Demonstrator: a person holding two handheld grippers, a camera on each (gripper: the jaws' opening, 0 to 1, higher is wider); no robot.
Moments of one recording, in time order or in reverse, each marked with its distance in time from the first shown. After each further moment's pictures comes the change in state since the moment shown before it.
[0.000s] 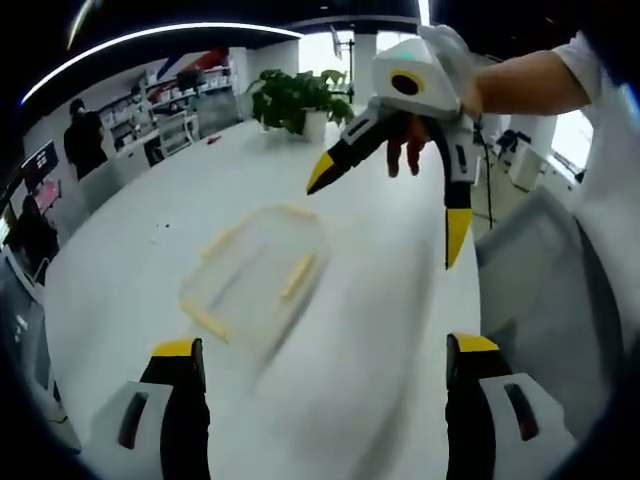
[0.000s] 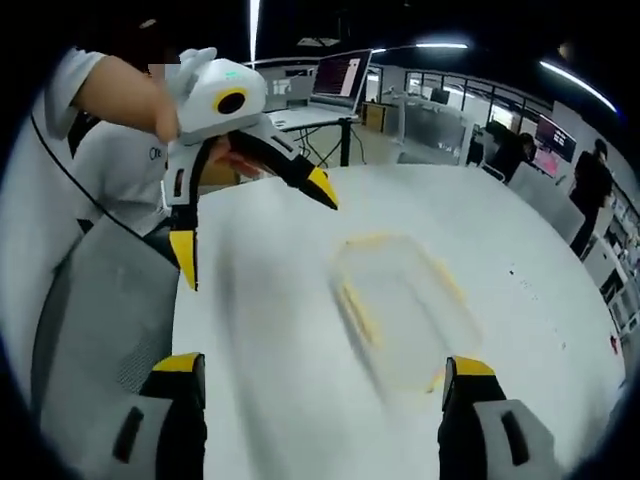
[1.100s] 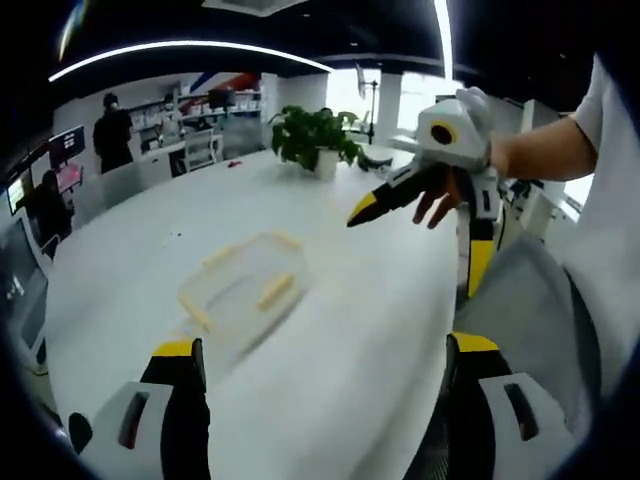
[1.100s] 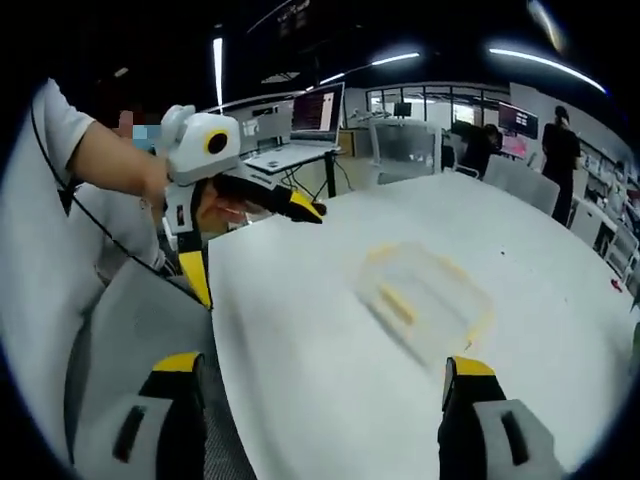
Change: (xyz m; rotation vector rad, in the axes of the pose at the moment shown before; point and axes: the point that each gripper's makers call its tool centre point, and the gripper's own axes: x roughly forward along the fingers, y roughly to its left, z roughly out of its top) left arm -0.038 -0.037 0.009 -0.115 -0.167 0.056; right arm -0.037 0.057 0.001 0.176 -0.157 -0.034
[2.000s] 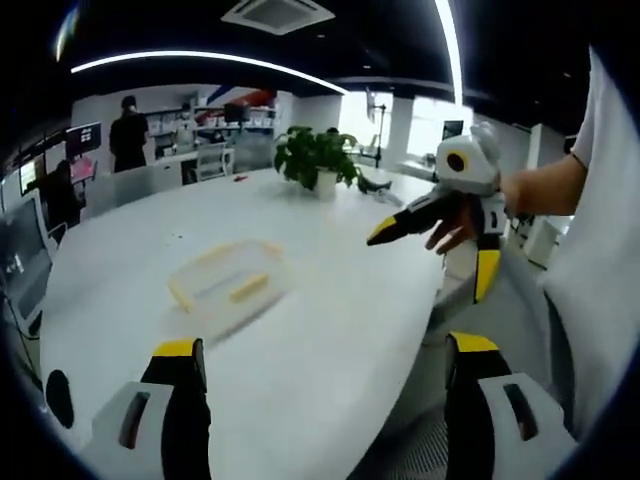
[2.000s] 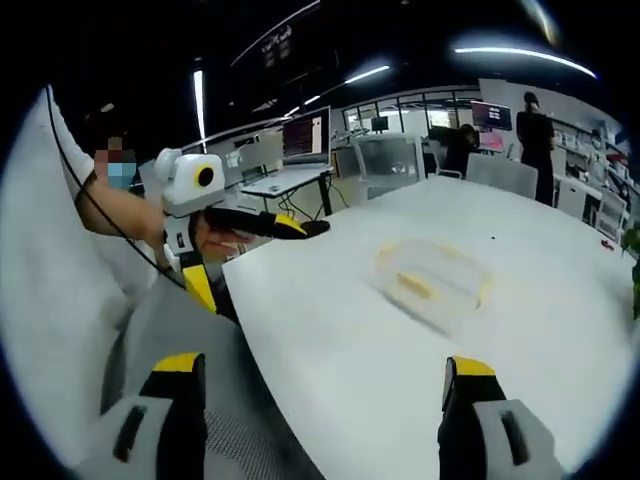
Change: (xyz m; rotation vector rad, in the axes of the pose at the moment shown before) left arm -0.024 -0.052 -0.004 -0.084 -0.109 0.023; right arm -0.034 0.049 -0.016 0.114 -0.131 -0.016
